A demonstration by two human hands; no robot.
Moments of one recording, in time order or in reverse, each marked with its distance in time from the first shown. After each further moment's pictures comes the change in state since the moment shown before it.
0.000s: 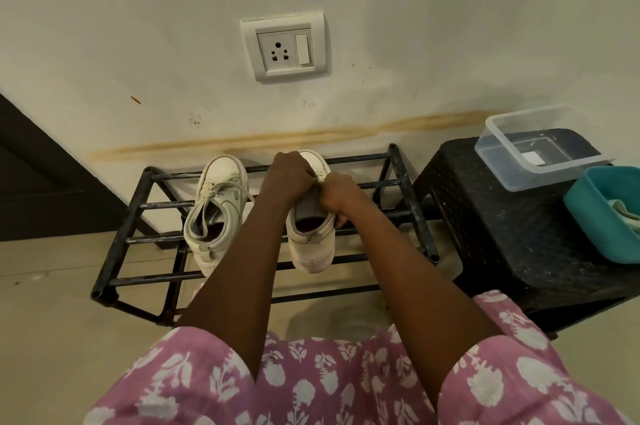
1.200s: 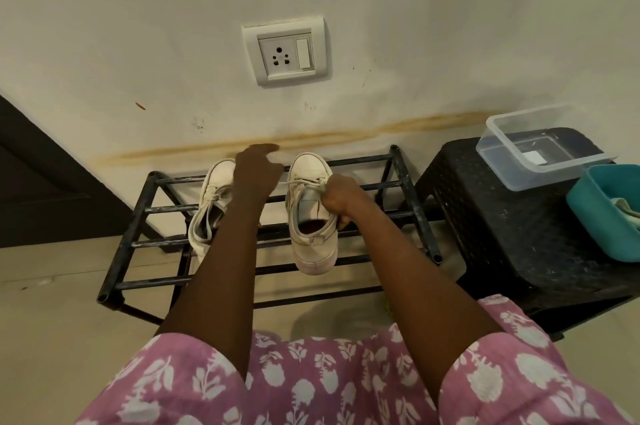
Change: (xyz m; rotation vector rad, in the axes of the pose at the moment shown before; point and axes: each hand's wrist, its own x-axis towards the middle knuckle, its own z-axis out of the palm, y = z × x) left_hand -0.003 -0.037 -0.022 -0.245 0.293 -0.147; right_hand -0.003 -0.003 -0.002 0.016 -0.011 0.034
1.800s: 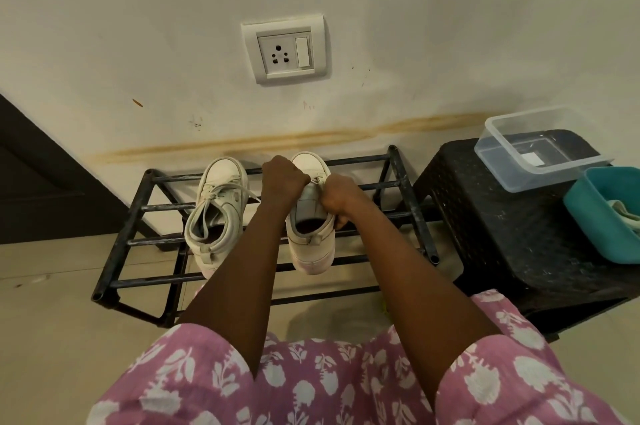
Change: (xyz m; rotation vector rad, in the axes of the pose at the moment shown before) left_hand -0.014 0.027 0.031 0.095 -0.139 -0.022; right_hand -0.001 0.000 -0.002 -0.020 -0.013 -0.023
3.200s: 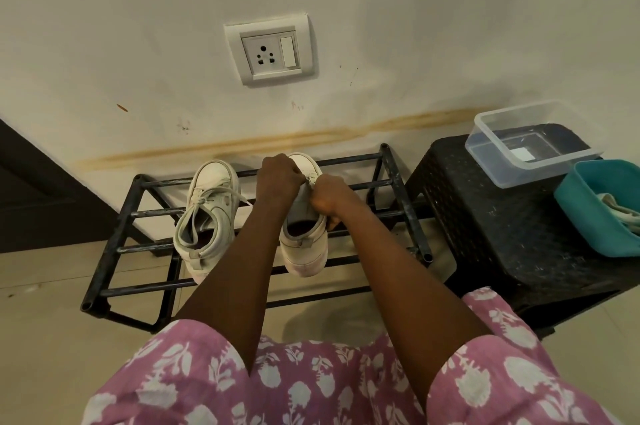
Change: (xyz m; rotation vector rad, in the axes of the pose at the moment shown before) left_hand 0.008 0.003 0.010 0.147 0.025 0.098; right_hand 0.002 0.002 0.000 0.020 0.028 -0.031
